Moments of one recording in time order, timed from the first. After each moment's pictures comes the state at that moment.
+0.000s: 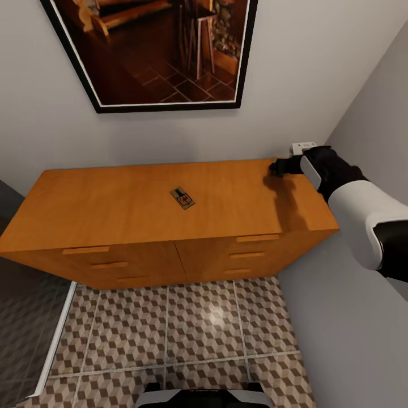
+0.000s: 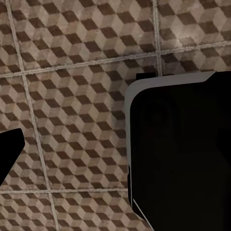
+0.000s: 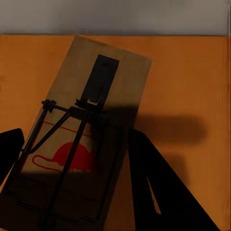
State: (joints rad) left arm -0.31 0.01 -0.09 0.08 0.00 -0.58 0.18; right arm -1.63 -0.13 0.19 -0.33 -0.11 0.57 0.07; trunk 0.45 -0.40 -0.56
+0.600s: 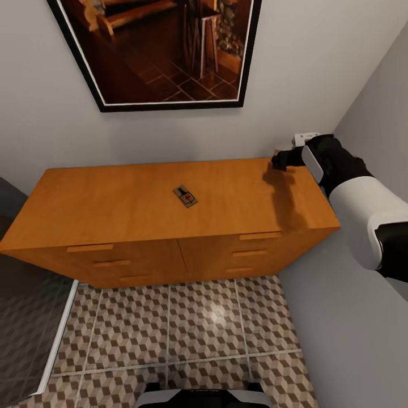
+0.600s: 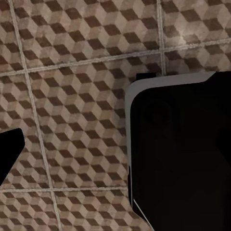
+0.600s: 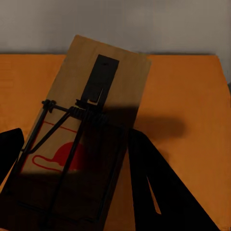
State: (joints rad) left arm -0.31 0.01 -0.09 0.08 0.00 -0.58 0.18; right arm -1.63 -0.13 0.19 -0.44 -0.11 0.67 0.02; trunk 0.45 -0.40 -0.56
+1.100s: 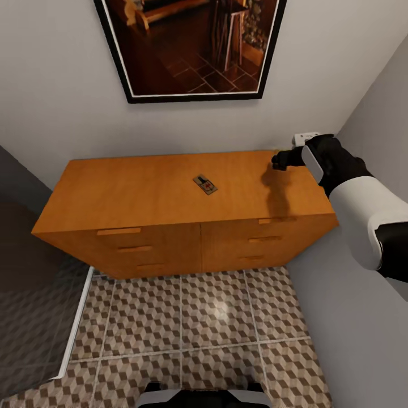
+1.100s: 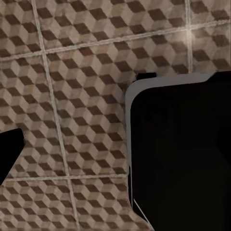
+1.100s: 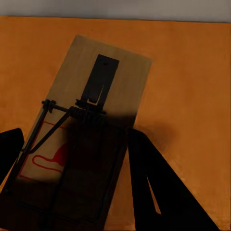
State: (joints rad) left arm -0.31 0.01 -0.09 0.08 0.00 -0.58 0.18; right arm -1.63 -0.13 0.20 -0.45 -0.11 0.67 0.02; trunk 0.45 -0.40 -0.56
